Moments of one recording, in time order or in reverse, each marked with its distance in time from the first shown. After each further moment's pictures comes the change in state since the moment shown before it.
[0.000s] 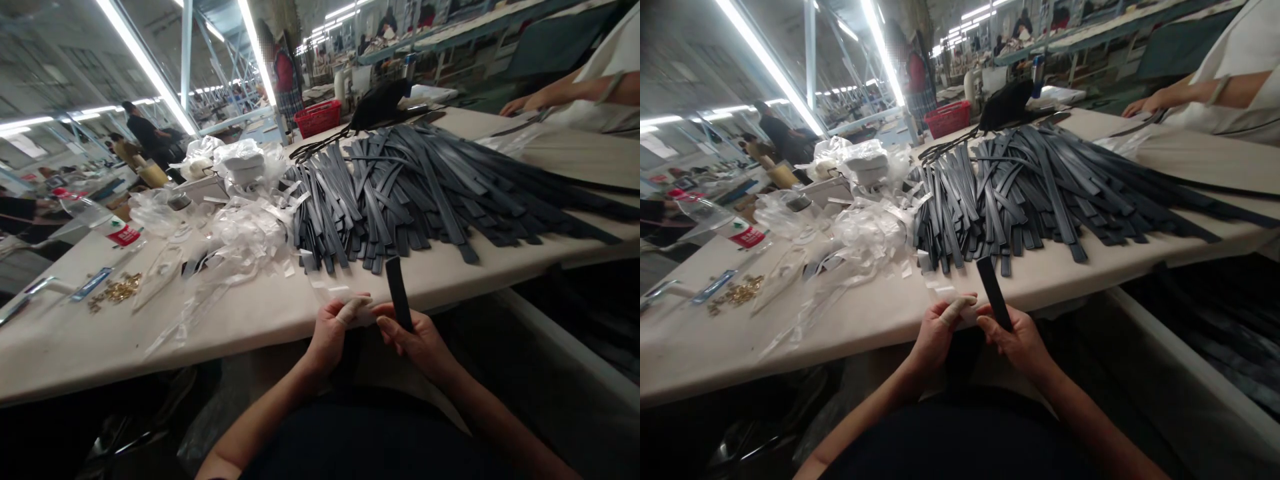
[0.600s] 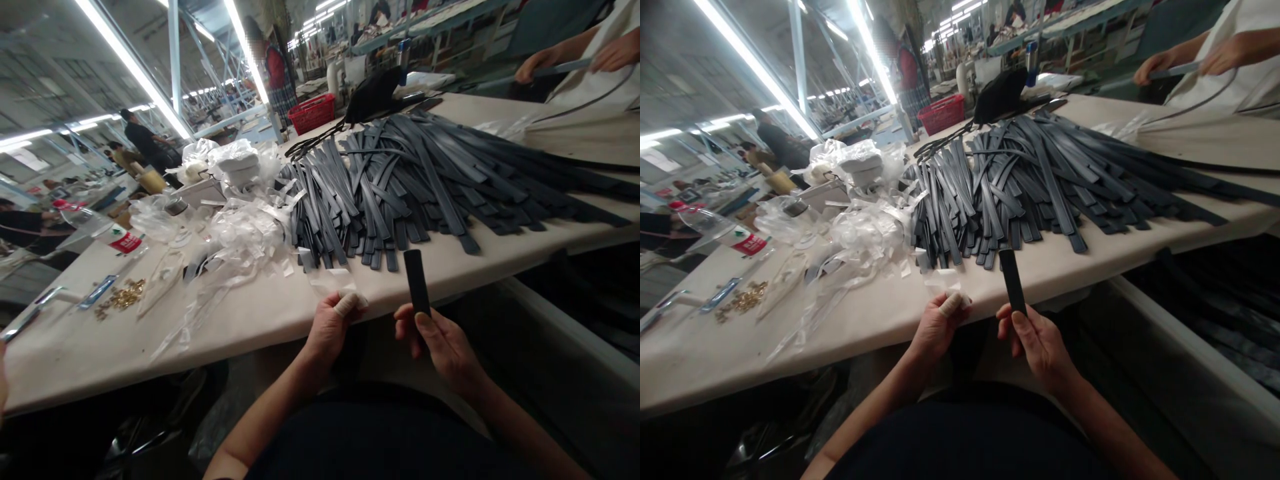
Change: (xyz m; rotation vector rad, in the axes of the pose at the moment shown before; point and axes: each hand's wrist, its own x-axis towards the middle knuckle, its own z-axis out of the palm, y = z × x) left_hand 0.011 0.001 -0.001 -0.099 0.077 -0.075; right_hand -0.026 0.009 -0.018 -0.078 0.117 -0.140
